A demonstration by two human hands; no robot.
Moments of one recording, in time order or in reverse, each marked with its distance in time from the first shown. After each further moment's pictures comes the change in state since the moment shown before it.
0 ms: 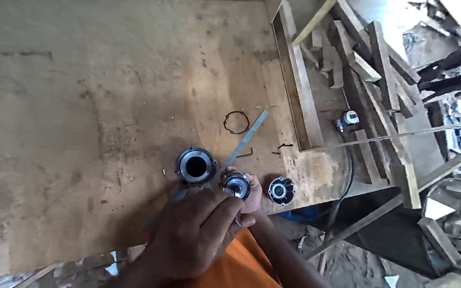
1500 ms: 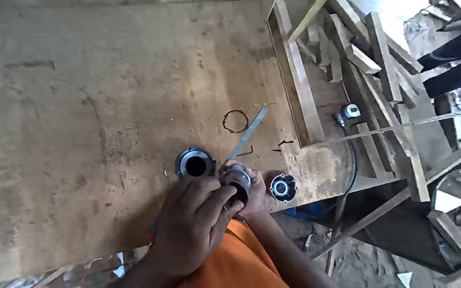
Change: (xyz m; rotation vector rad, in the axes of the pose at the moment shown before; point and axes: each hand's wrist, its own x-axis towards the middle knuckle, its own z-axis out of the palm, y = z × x) left_hand -0.004 0.000 0.006 0.101 0.006 -0.134; right_hand 0.001 0.000 0.036 -0.224 -0.078 -0.157
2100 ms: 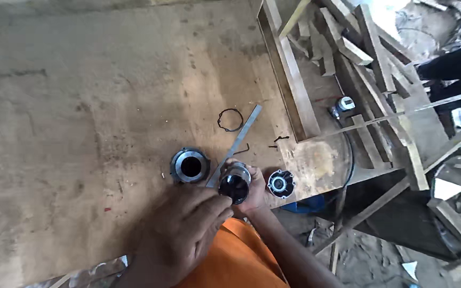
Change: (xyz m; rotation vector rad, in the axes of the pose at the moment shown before) left_hand 0.002 0.002 -0.019 -0.095 -0.076 0.078; right_hand -0.006 -0.007 -0.014 -0.020 0.133 0.005
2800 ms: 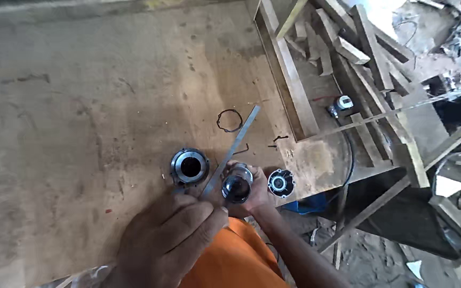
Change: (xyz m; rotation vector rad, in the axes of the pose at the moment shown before) left_hand 0.001 0.005 -0.028 0.125 0.033 0.236; right_hand -0.003 -0.009 -0.012 -0.022 0.033 0.054
